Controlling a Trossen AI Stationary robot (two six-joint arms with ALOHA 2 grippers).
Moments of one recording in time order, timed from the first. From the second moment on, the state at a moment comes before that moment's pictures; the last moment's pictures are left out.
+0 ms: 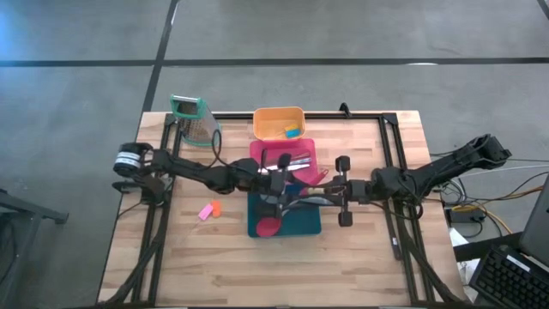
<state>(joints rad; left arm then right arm) -0.06 1.67 1.07 0.70 0.09 0.22 0.30 1.07 0.57 0.62 0.26 -0.26</state>
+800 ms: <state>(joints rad) -0.09 1.04 1.06 0.08 -0.12 0.10 -0.07 1.29 0.99 -0.20 0.28 -0.24</state>
